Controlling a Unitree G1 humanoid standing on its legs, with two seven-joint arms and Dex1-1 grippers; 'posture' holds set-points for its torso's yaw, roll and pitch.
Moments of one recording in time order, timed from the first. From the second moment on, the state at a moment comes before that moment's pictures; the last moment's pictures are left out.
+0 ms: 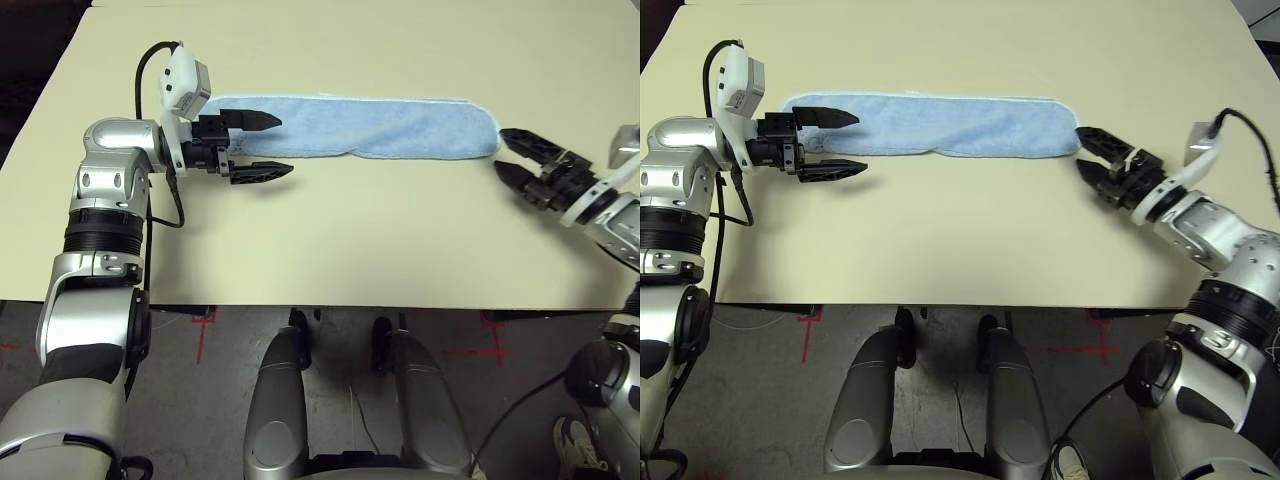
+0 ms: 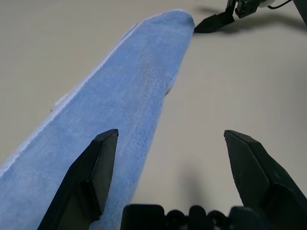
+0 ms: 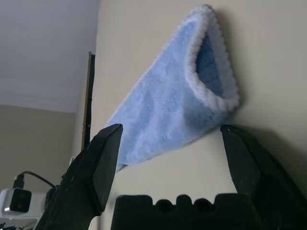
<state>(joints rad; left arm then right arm) -1.01 0.65 0.02 0.63 -0.23 0.08 -1.44 -0.71 -0.42 -0.74 0.29 1.24 1.19 0.06</state>
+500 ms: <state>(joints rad) -1.01 0.66 0.02 0.60 -0.24 0.11 -1.44 -0.80 -0.43 -0.66 0.46 1.12 1.01 0.17</state>
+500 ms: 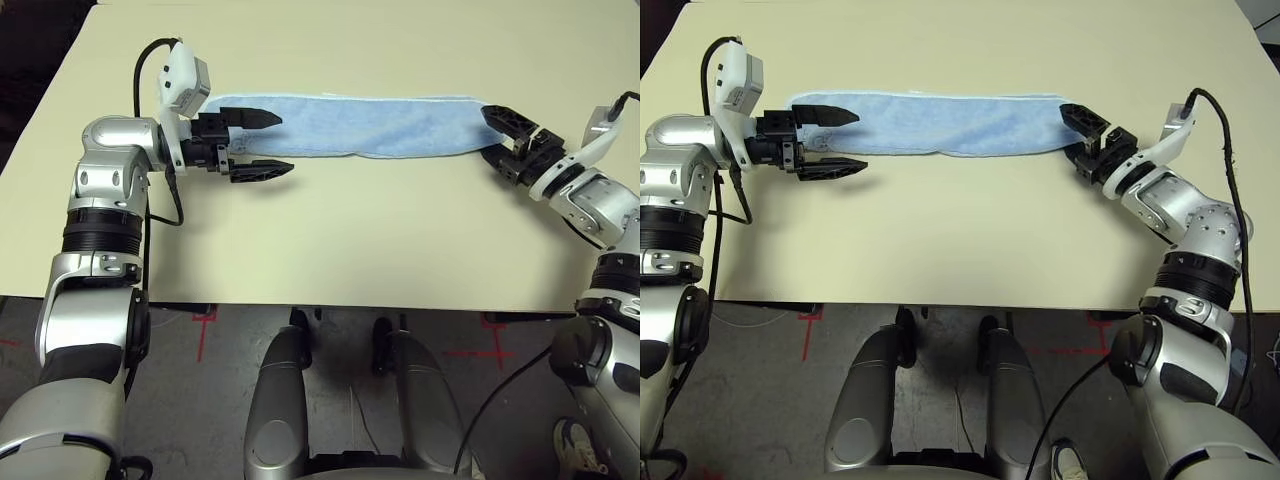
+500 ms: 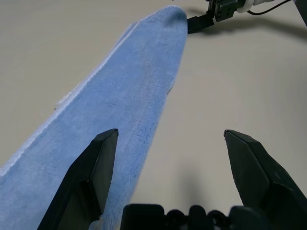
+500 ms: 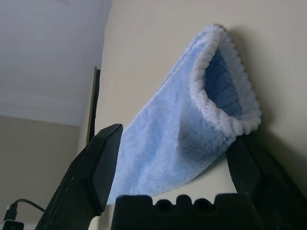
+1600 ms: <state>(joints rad) -1.00 0.66 0.02 0.56 -0.24 0.13 -1.43 -0.70 -0.52 -0.70 0.40 1.12 1.00 0.17</state>
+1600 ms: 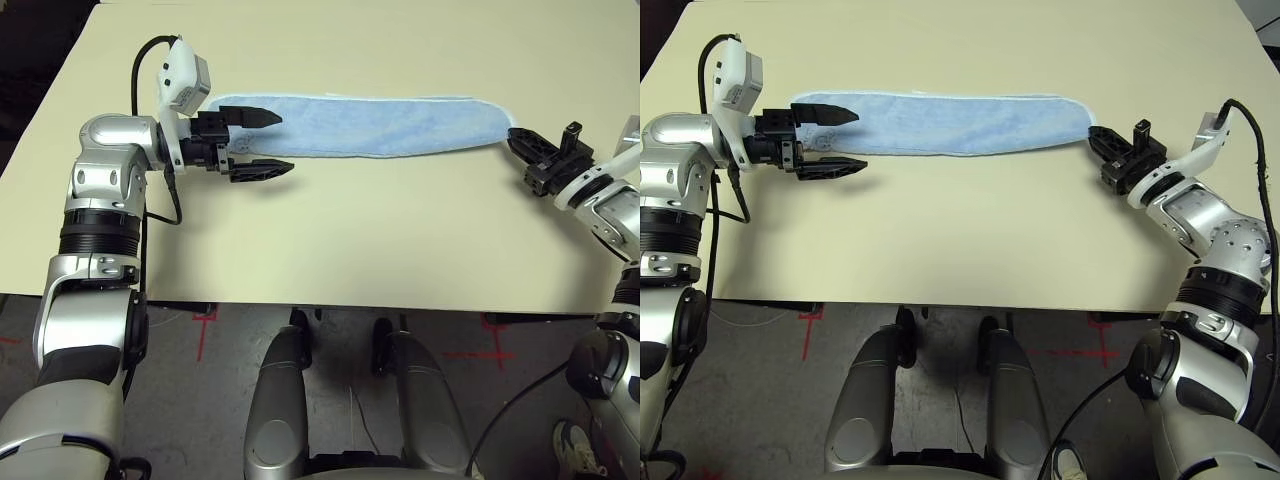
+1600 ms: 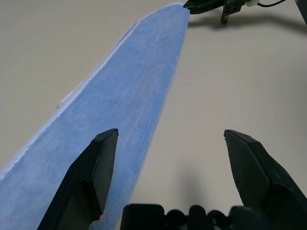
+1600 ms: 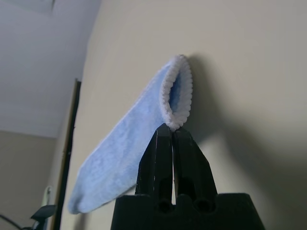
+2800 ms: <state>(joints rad) -1.00 0.64 0.04 0.61 -0.27 0.08 -1.37 -0.82 -0.57 -0.49 0.26 1.13 1.11 0.36</state>
